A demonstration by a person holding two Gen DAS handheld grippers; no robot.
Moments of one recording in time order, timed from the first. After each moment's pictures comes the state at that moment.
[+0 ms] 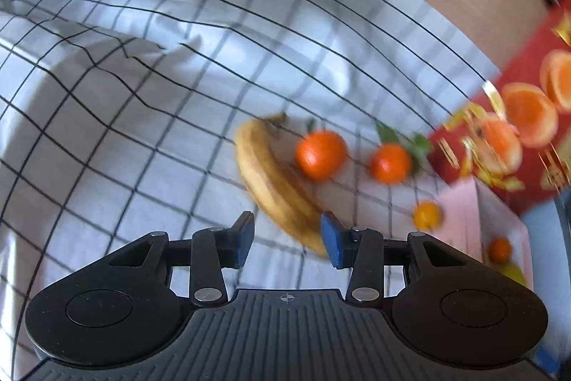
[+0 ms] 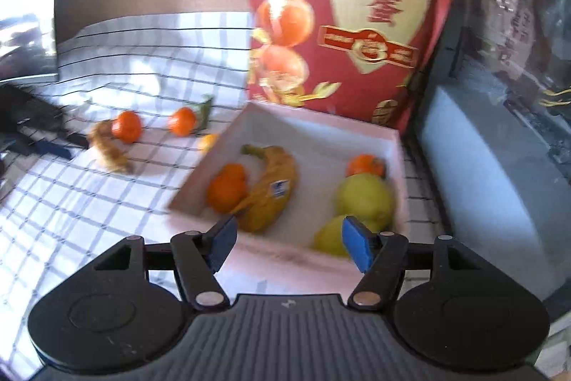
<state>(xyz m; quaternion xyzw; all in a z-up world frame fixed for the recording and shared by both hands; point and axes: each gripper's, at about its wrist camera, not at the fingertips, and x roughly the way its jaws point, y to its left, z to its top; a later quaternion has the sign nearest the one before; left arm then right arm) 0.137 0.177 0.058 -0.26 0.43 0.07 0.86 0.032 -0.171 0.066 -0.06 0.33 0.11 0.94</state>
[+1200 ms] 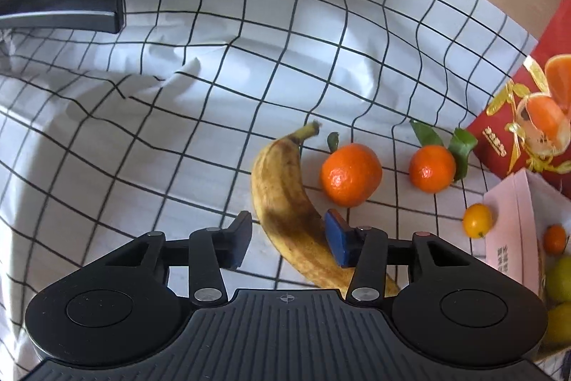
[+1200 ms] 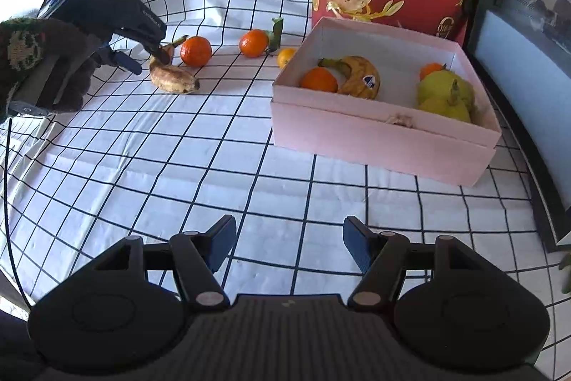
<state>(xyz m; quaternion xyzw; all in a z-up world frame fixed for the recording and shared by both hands) 0.170 0.161 0.046 -0.15 0.46 0.11 0.87 -0.029 -0.138 0.019 -0.03 0.40 0.15 0.90</state>
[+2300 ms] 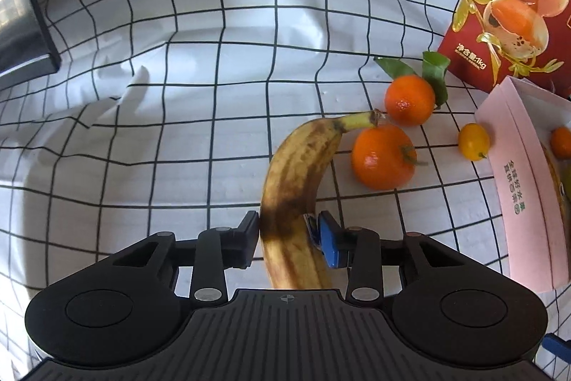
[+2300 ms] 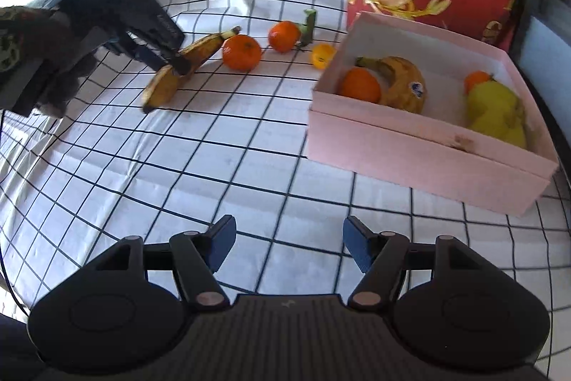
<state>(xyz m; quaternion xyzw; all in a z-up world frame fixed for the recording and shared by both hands) 0.169 0.139 0.037 -0.03 0.50 0.03 0.86 0.004 -0.110 0.011 -0.04 0.40 0.19 0.89</state>
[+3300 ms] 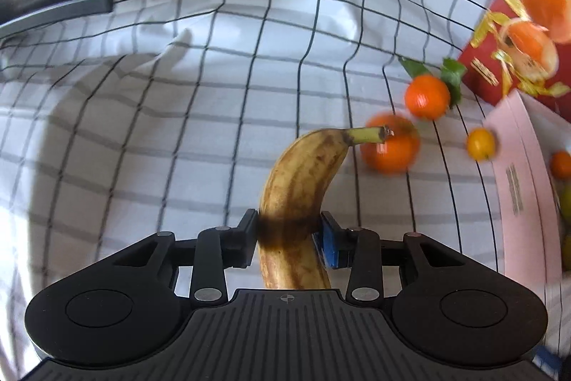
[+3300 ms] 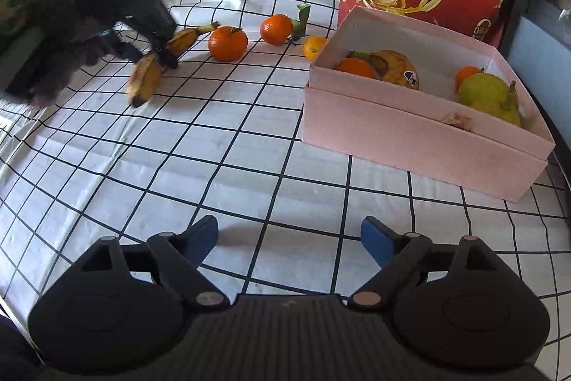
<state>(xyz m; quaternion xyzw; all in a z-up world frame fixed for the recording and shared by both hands) 0.123 0.154 0.039 -0.09 0.49 0.06 0.87 -0.009 -0.110 -0.009 -0.06 0.38 0.17 0.91</state>
